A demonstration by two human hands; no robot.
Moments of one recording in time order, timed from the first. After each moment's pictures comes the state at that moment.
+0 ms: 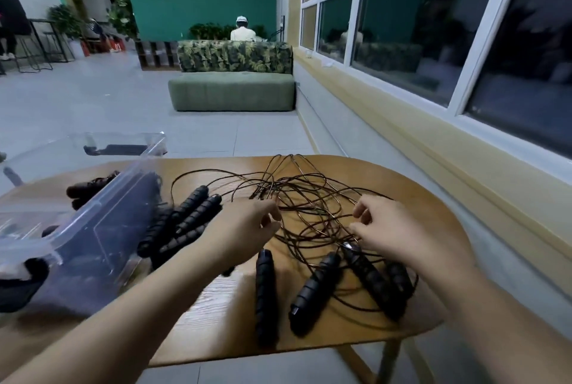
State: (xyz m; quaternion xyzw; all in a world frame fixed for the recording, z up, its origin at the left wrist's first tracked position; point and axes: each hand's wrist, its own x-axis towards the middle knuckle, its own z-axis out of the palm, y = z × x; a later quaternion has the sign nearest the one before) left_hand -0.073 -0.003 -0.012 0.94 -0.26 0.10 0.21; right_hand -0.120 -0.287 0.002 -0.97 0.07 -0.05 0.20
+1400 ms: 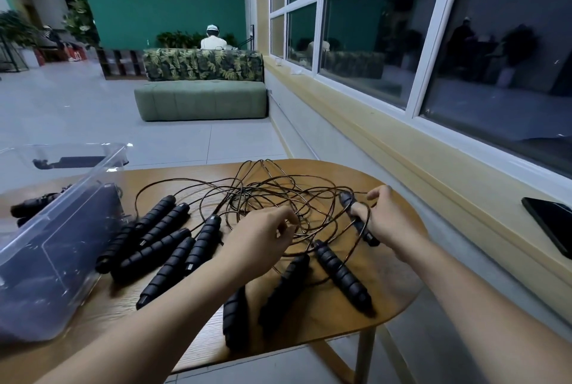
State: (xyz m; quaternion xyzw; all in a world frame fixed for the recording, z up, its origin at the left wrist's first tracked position) left_hand -0.088 -0.082 -0.032 0.89 -0.32 0.14 0.29; right_hand -0.132 -0.341 -0.004 -0.87 0.23 -0.08 0.43
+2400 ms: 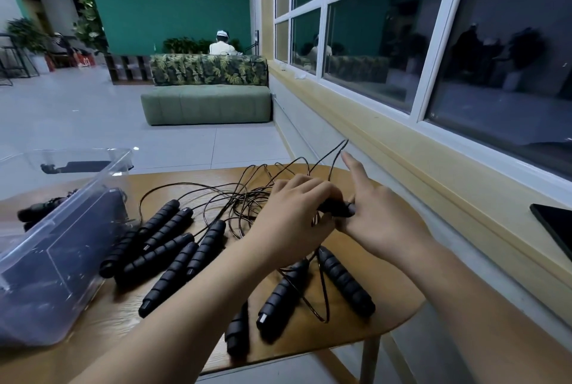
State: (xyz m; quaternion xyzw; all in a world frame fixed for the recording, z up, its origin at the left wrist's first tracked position) left_hand -0.102 -0.120 0.021 0.84 -0.43 0.23 0.23; right_hand -0.174 -0.289 0.059 -0.96 0.04 -0.14 0.22
